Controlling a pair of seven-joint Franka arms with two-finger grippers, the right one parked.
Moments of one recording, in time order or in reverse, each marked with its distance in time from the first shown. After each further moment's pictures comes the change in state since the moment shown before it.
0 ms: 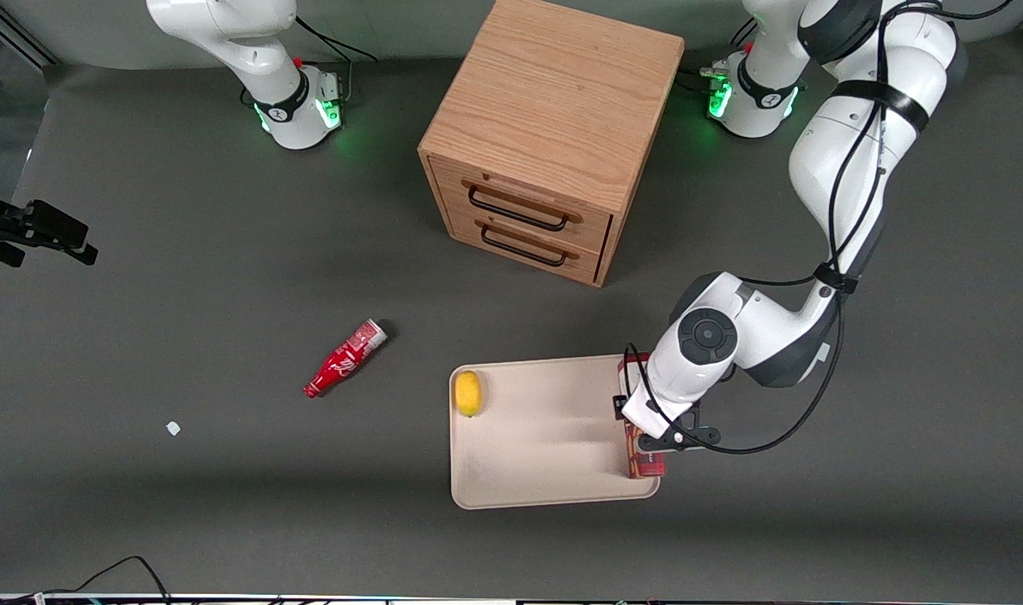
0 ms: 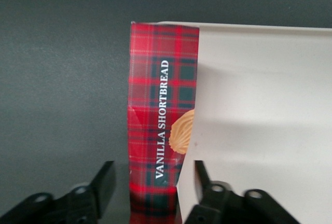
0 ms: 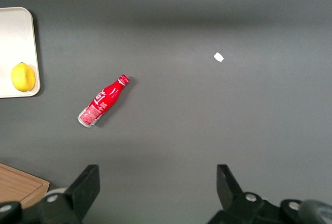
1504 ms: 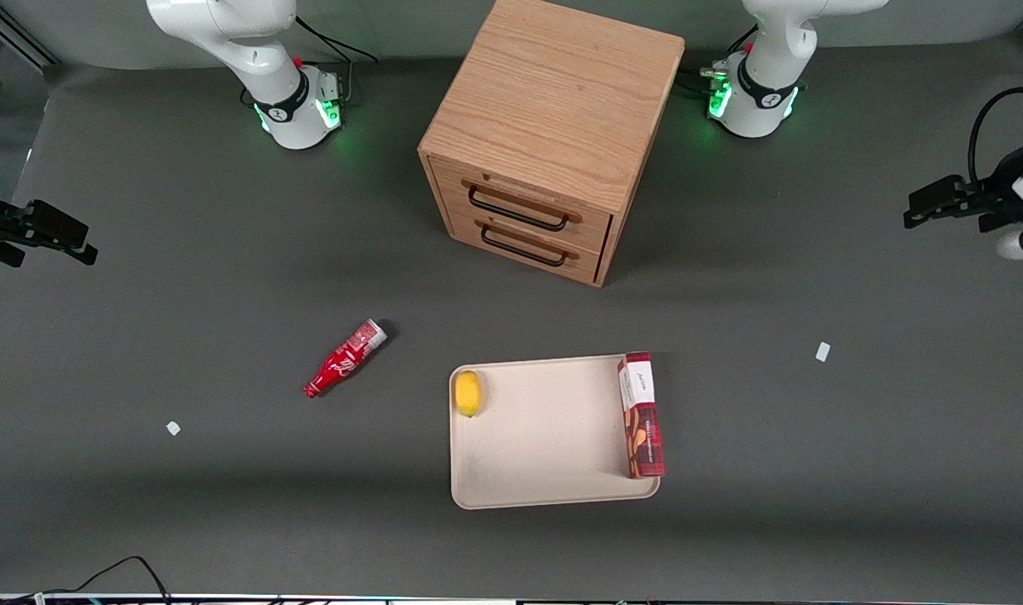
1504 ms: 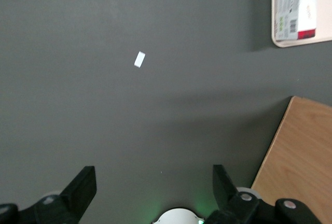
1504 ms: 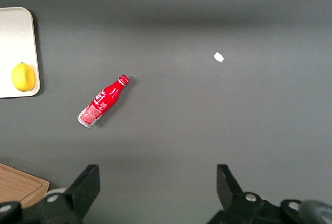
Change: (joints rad) arm 0.011 -0.945 0.609 -0.326 -0.582 -0.747 0.934
